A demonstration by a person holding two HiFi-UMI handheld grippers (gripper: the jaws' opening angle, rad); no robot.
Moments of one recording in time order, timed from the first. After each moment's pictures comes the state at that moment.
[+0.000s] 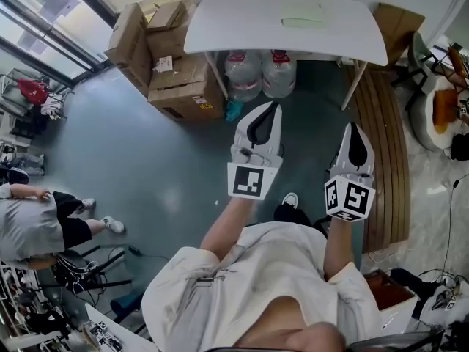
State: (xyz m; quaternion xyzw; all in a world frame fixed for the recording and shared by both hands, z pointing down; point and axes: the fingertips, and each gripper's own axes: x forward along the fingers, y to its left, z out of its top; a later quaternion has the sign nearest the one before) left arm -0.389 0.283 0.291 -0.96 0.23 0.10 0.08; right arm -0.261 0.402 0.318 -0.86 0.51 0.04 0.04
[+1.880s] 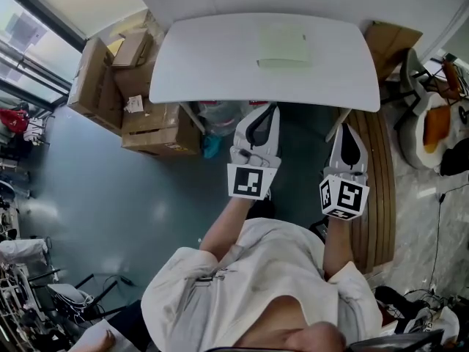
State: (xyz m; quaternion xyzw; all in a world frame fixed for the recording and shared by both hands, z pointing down) left arm -0.147 0.082 0.308 -0.97 0.22 0.10 0.06; right arm -0.032 0.198 0.329 -0.86 0.51 0.03 -0.01
